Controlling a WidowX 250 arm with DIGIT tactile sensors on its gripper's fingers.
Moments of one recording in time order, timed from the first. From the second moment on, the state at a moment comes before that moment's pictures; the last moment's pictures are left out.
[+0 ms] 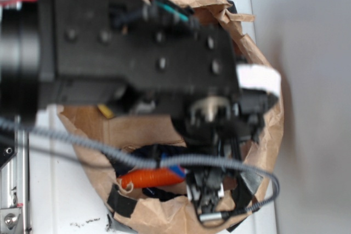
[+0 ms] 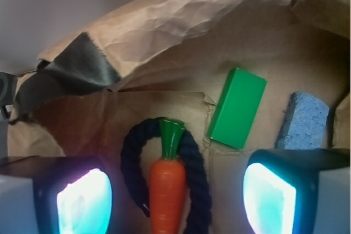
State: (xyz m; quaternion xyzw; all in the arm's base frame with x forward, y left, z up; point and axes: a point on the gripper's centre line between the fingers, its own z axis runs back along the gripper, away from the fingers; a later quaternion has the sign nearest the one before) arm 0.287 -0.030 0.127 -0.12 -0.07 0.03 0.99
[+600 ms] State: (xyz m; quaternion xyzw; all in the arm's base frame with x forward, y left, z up) arm 0.275 0.016 0.102 -0.10 -0.07 0.03 0.99
